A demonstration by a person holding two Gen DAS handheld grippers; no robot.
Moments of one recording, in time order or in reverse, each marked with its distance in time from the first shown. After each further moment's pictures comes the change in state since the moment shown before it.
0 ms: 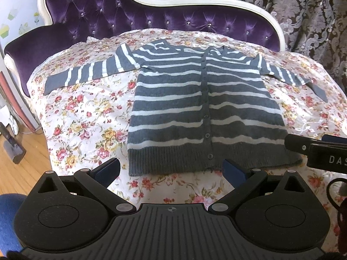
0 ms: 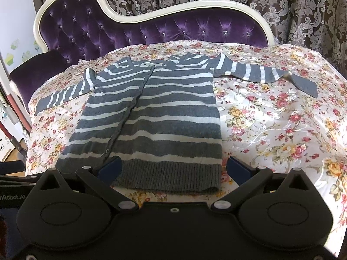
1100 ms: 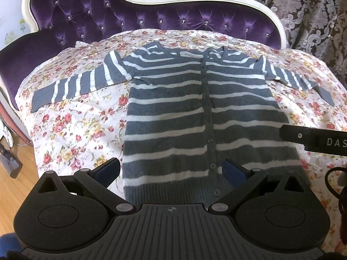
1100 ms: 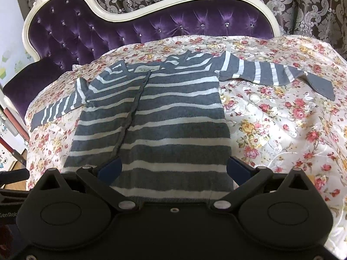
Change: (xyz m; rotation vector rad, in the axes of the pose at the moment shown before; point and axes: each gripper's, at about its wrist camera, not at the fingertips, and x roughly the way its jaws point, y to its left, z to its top) left arm 0.041 0.003 0.047 0.047 0.028 -0.019; right arm 0.049 -0.007 0.047 0.072 0.056 0.030
